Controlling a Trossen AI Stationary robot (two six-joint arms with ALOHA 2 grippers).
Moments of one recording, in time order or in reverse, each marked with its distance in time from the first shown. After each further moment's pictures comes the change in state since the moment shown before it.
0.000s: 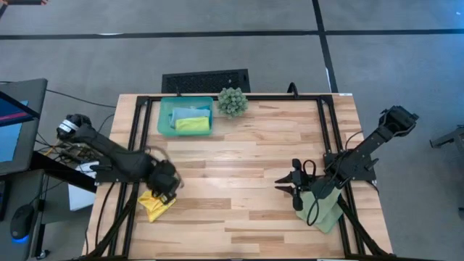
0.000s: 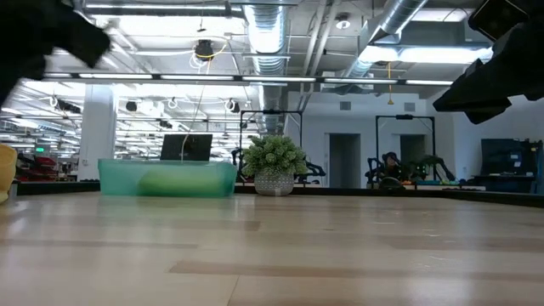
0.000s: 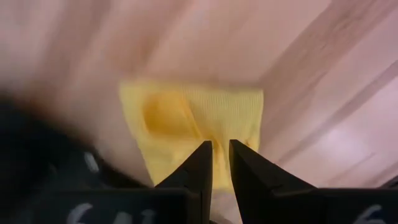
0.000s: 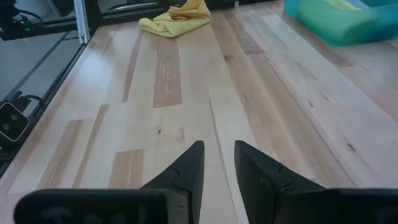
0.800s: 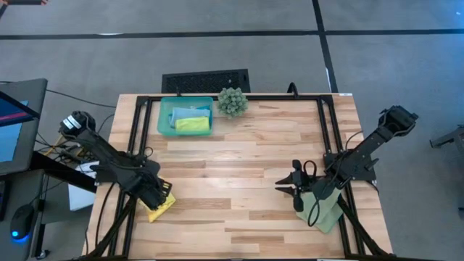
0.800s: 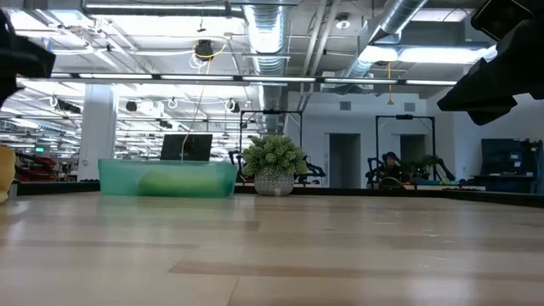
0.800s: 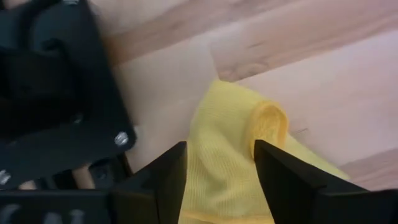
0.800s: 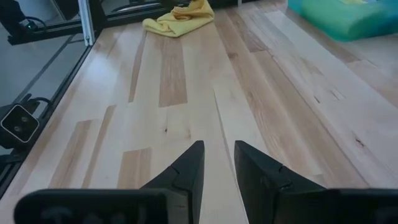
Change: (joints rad) left arm -0.343 0.000 -0.165 -0.041 -0.287 -0.899; right arm 0.014 0.000 0.000 0.000 -0.002 0.034
